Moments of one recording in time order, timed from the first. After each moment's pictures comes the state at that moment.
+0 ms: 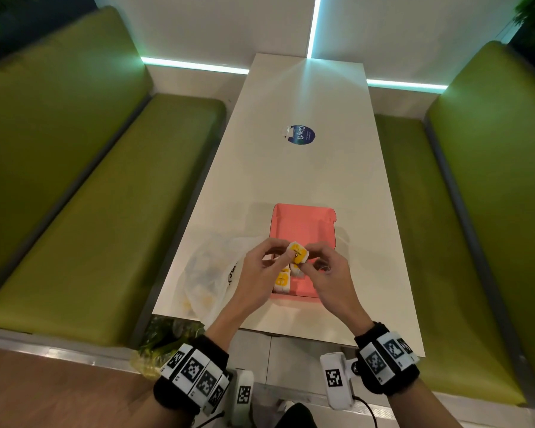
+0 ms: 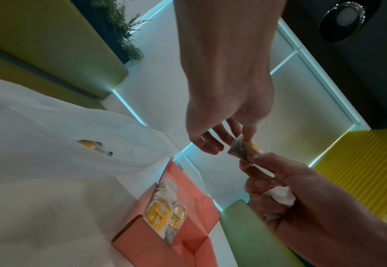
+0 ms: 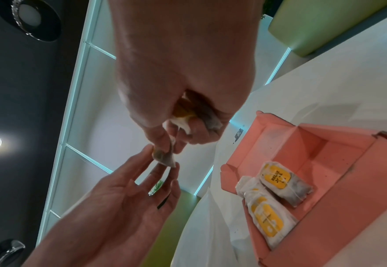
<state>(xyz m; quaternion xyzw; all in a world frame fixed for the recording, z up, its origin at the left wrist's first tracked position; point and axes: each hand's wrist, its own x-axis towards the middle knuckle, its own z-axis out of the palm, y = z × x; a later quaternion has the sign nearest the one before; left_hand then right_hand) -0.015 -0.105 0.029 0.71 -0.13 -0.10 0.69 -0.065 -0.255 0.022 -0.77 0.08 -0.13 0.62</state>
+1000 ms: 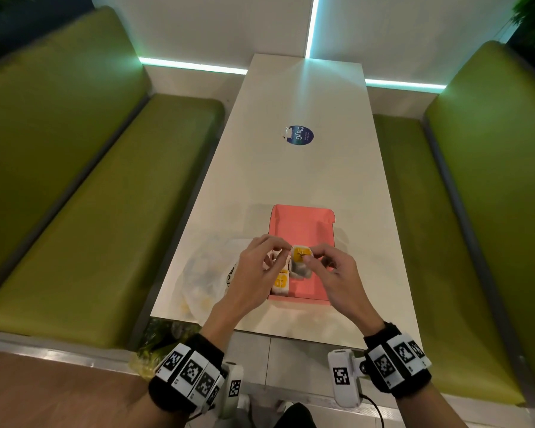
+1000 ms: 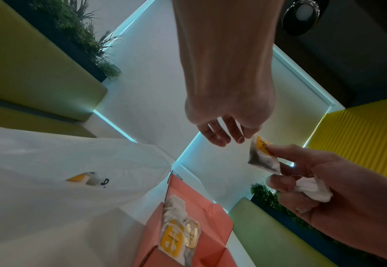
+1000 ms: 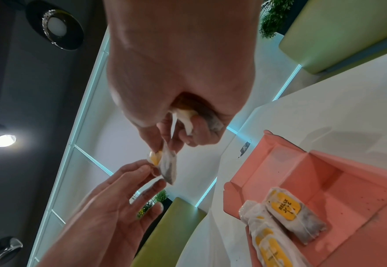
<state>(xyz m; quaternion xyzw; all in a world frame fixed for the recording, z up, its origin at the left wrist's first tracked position) -0.003 -0.098 0.020 0.78 -0.29 0.04 0.55 -0.071 -0.266 0.042 -0.79 0.04 -0.11 0.60</state>
